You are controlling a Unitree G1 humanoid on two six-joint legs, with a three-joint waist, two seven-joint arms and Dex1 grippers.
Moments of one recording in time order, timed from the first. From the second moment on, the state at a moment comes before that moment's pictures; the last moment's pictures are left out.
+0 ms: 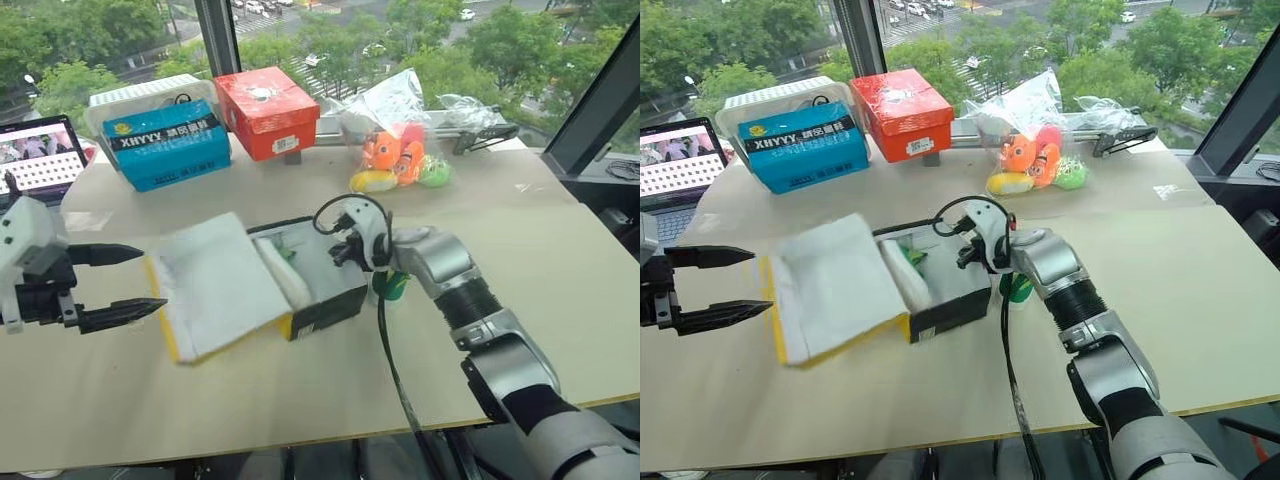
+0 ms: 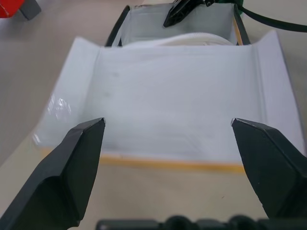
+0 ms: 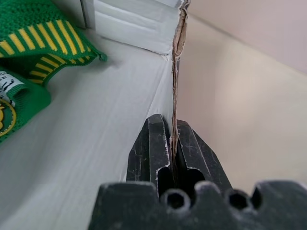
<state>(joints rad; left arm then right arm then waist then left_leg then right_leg) 0.00 1.15 0.68 -0.37 -0.63 0.74 -1.25 -0.98 -0.34 0.27 0.44 0.21 0.82 0.55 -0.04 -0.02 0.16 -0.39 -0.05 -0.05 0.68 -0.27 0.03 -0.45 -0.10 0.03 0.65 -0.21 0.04</state>
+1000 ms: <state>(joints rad) -0.12 1.17 0.52 -0.28 -0.63 0.68 -1.26 -1.11 -0.07 -0.07 -0.01 0.47 1.51 0.39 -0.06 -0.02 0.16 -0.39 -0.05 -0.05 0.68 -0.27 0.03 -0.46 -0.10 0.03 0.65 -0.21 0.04</state>
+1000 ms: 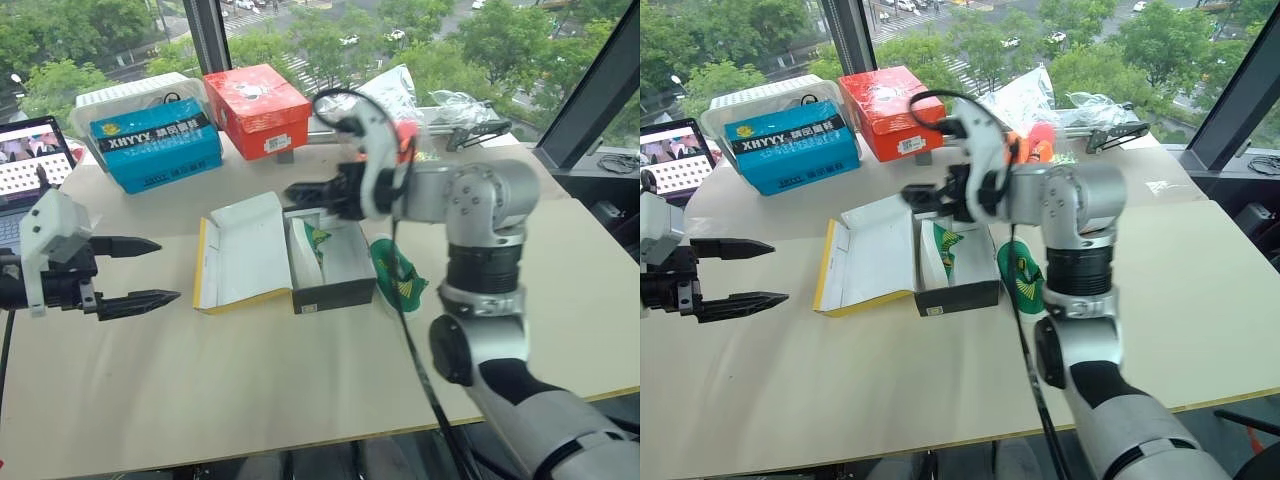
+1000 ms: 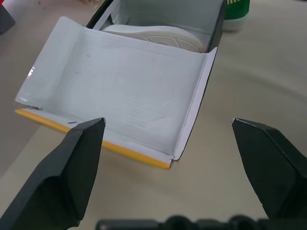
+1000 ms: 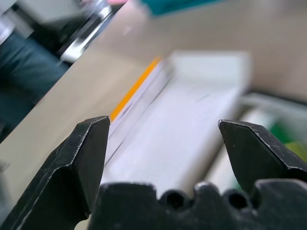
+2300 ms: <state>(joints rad) -0.05 1.18 0.58 -0.33 -0.63 0.69 -1.25 -0.94 -0.16 0.20 0.14 0.32 1.20 0.40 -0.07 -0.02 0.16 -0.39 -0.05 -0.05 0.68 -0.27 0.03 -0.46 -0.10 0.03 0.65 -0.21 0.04</state>
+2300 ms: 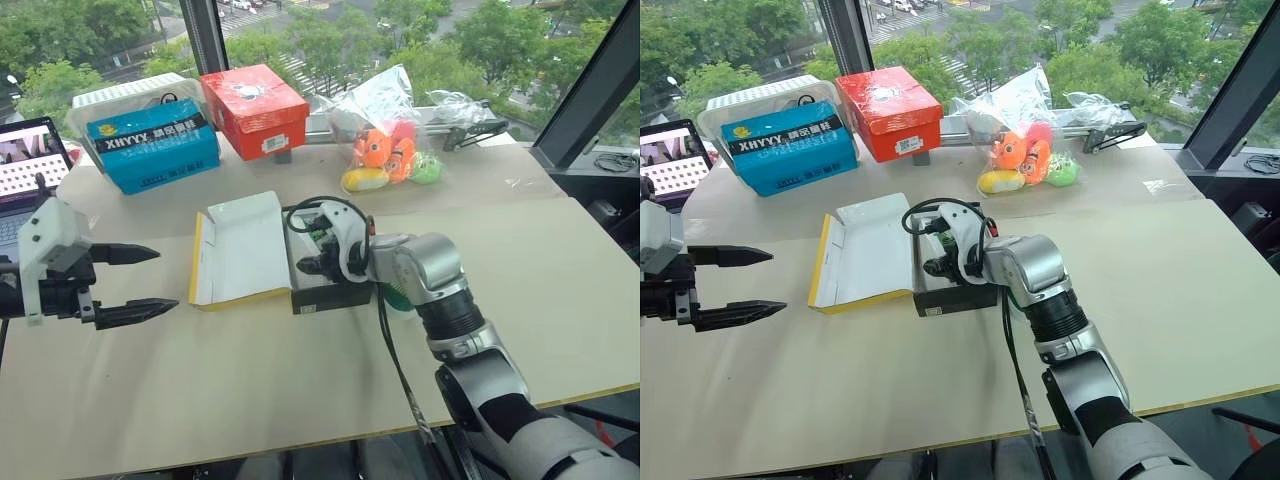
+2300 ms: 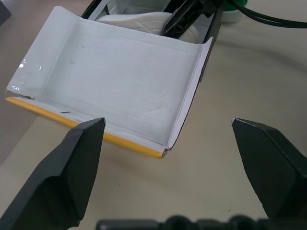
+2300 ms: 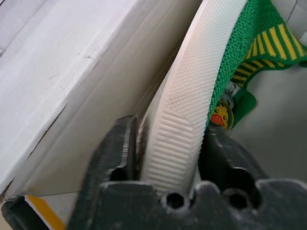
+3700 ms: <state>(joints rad) -0.28 1.18 0.32 -0.20 -0.59 0.61 -1.30 -1.00 -0.96 0.05 -0.36 0.68 1.22 0.76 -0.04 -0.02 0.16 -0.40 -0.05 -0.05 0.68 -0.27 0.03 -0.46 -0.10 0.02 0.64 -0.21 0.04</state>
